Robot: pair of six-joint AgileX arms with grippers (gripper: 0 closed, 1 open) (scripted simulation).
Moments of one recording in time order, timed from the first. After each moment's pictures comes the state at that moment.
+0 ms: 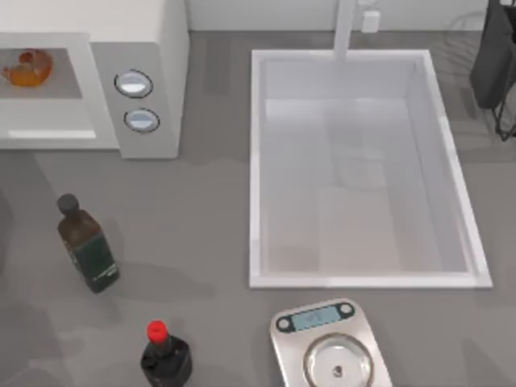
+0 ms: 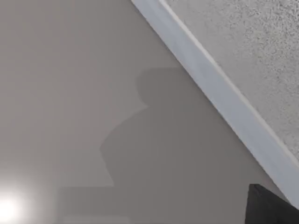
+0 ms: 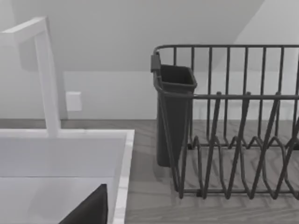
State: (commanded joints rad) left arm 0.60 1.28 0.49 -0.11 0.44 0.48; right arm 0.00 0.00 0.00 0.00 0.00 0.00
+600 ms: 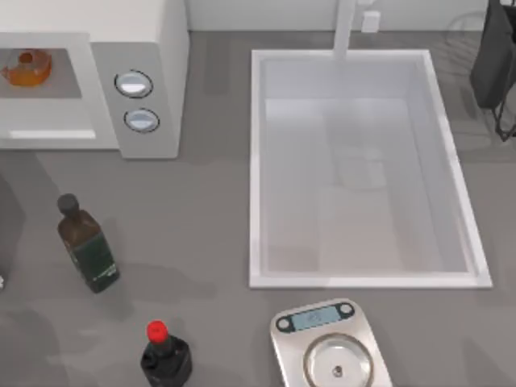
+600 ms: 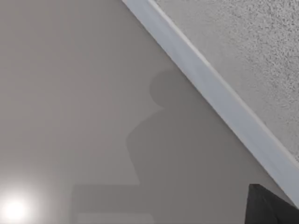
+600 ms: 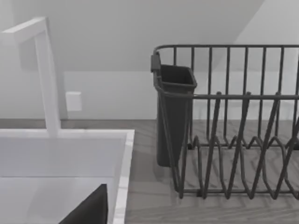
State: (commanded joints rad) left arm 0.53 1.23 0.48 -0.09 0.35 0.42; right arm 0.00 0.00 0.00 0.00 0.00 0.00
